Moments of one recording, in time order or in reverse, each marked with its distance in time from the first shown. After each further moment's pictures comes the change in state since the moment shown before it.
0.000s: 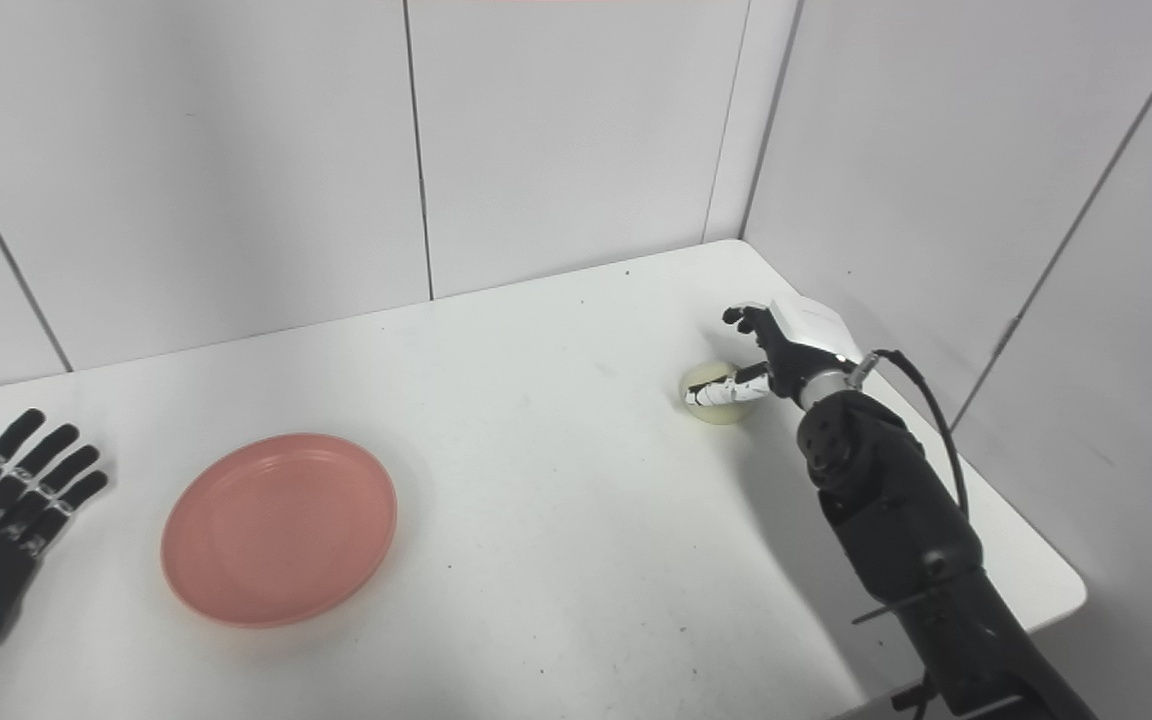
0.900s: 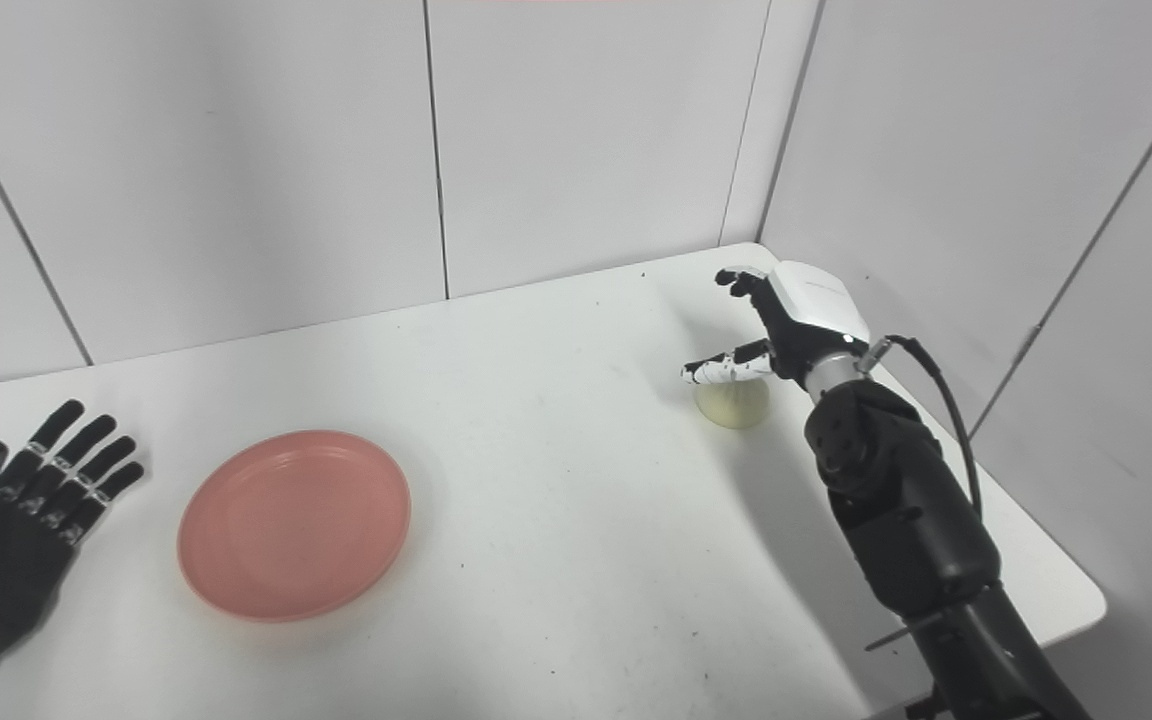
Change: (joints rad) left arm 0.002 -0.026 -0.003 -0.011 0.020 0.000 0.004; right arm 0.007 0.019 -0.037 -0.140 -0.056 -0.040 0.013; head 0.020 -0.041
